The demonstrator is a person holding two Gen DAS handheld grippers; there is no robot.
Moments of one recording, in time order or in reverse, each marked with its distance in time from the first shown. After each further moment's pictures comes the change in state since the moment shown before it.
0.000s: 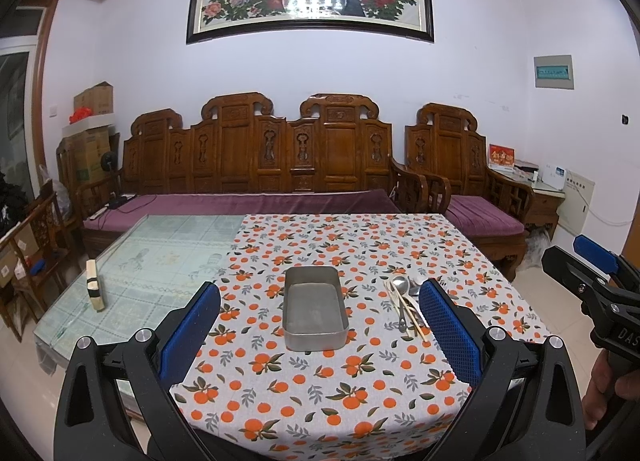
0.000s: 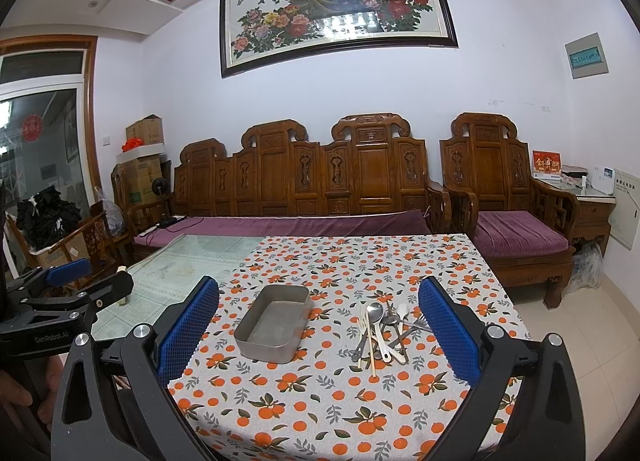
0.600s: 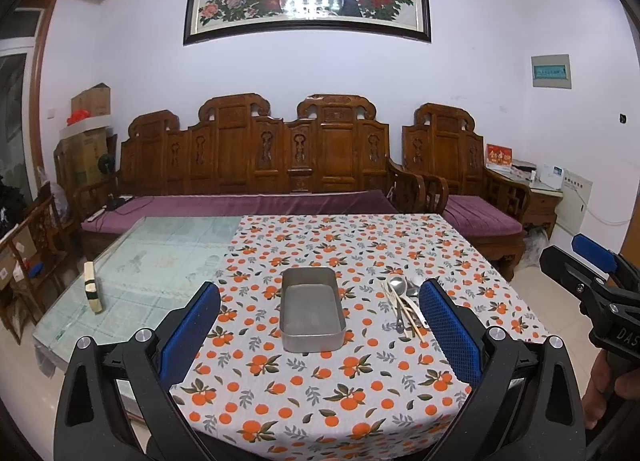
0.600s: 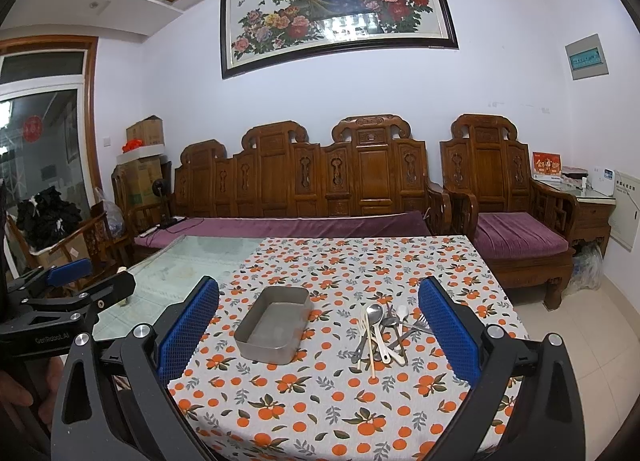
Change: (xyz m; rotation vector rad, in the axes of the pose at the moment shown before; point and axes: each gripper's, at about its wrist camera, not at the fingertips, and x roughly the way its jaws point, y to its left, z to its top) left arm 0.001 -0.004 0.002 0.005 0.003 -0.010; right arm -0.004 0.002 0.003 -0.002 0.009 -0.005
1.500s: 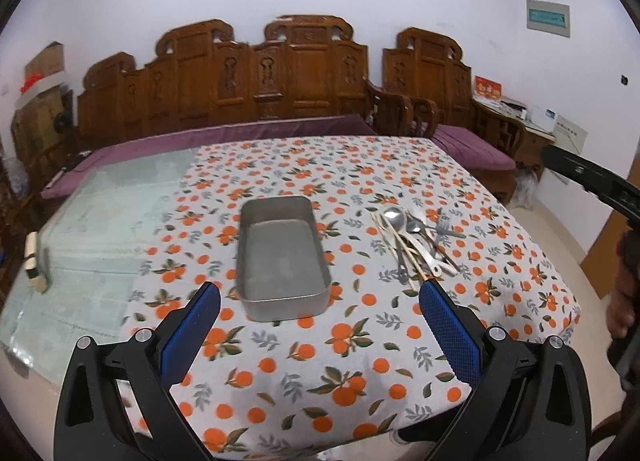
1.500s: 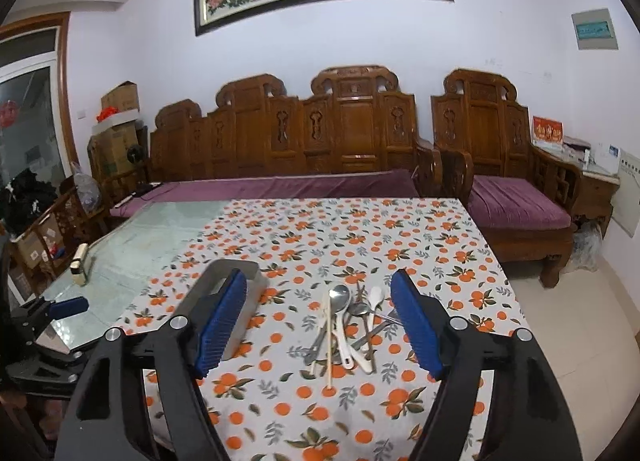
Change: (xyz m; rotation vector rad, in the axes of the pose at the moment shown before) left arm 0.151 -0.009 -0.046 0.042 0.261 -0.117; right arm 0.148 -0.092 -0.016 0.037 0.167 -0.020
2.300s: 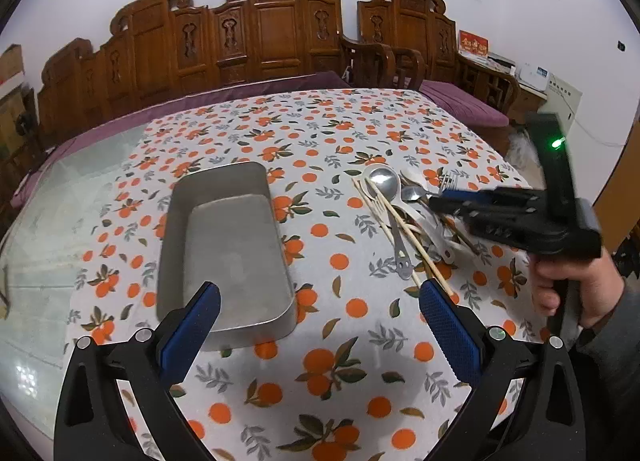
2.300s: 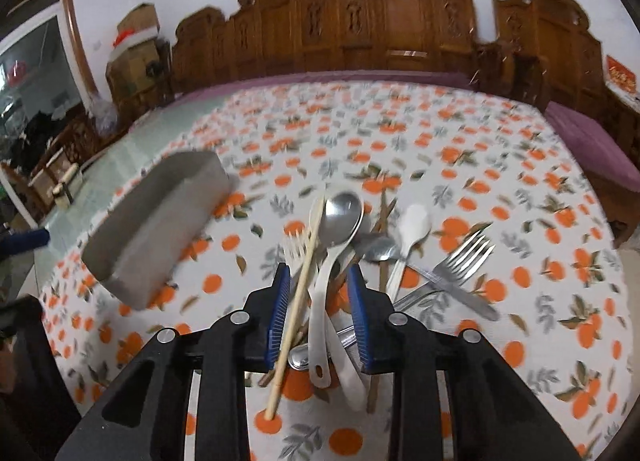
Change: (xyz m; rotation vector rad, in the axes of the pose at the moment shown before) left arm 0.119 -0.025 0.003 0.065 0.136 -0.057; right arm 0.222 -0.046 -0.081 -0.062 0.373 0.202
